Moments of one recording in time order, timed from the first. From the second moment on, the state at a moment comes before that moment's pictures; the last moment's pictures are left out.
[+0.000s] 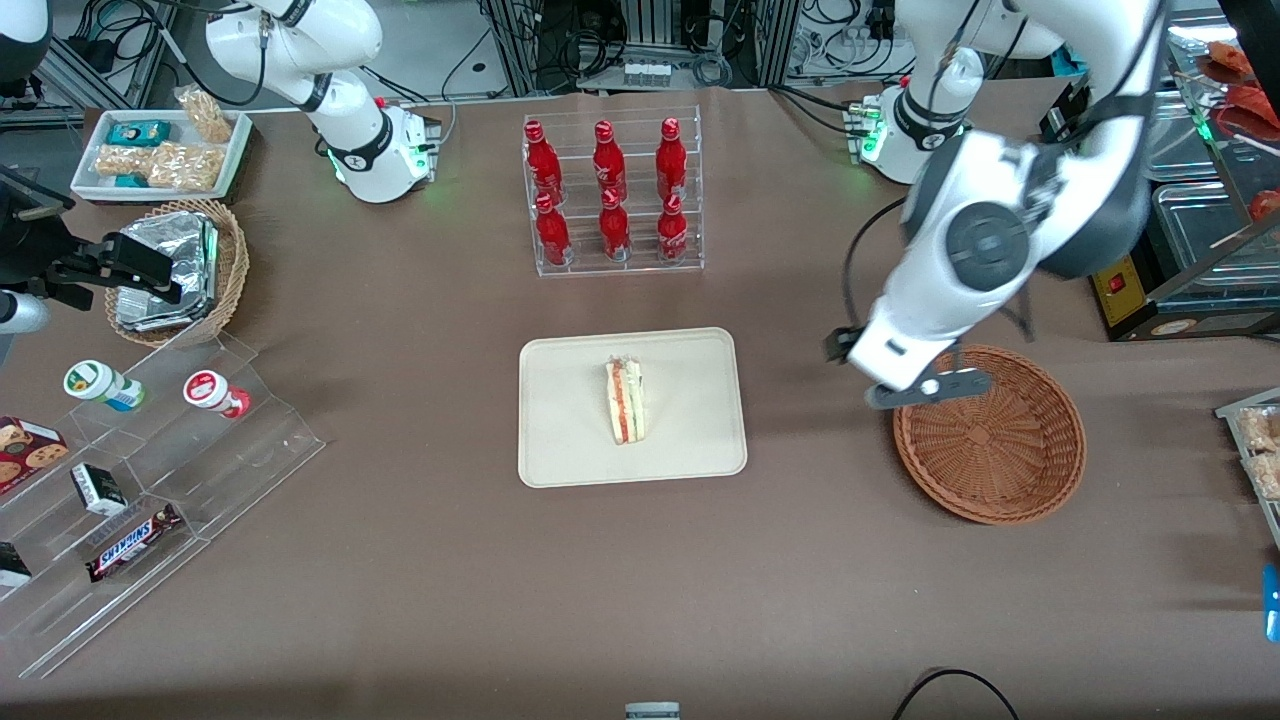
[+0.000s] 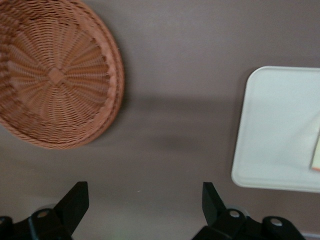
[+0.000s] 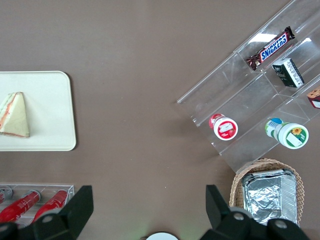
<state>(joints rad) -0.34 0.16 -0.02 -1.79 0.01 1.78 -0.44</state>
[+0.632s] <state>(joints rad) -0.05 -0.03 -0.12 -1.79 0.01 1.59 -0.06</state>
